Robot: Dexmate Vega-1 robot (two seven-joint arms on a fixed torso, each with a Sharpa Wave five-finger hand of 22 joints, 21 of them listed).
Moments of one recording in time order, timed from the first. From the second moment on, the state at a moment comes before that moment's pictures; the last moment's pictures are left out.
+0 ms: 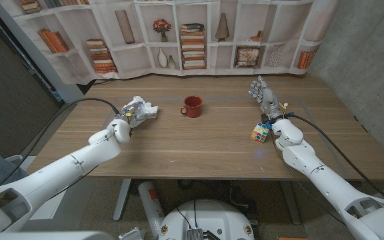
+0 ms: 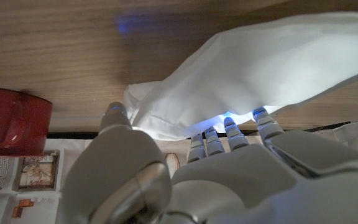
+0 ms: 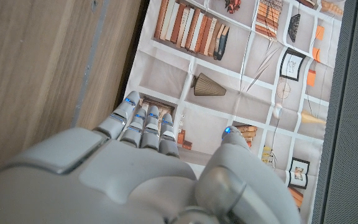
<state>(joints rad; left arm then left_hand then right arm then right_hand) 0.77 0.85 0.65 -1.68 0.20 0.61 0.23 0.61 -0.10 0.10 -0.07 0.40 0.05 -0.06 0.20 0.19 0.01 -0.05 0.20 0.19 0.00 0.07 0.19 0.18 0.04 0.21 0.22 0.18 -0.83 -0.46 -0.38 -1.27 0.60 0.36 -0.03 0.24 0.01 0.19 -0.04 0.22 0.20 0.07 0.19 0.18 0.22 0.10 0.22 0.18 0.13 0.05 0.19 0.18 0.23 -0.04 0.32 0.18</state>
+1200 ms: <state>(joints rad) 0.74 0.82 0.69 -1.70 0.22 0.71 0.21 1.19 0.11 0.32 -0.17 0.19 0.28 -0.02 0.25 0.20 0.25 -0.06 0.25 0.20 0.33 -0.01 0.24 0.19 0.26 0.20 0.28 0.18 -0.84 -0.46 -0.37 -1.26 0.62 0.37 -0.02 0.23 0.01 0.19 -0.04 0.22 0.21 0.07 0.19 0.18 0.22 0.09 0.22 0.18 0.13 0.04 0.19 0.18 0.24 -0.04 0.31 0.18</state>
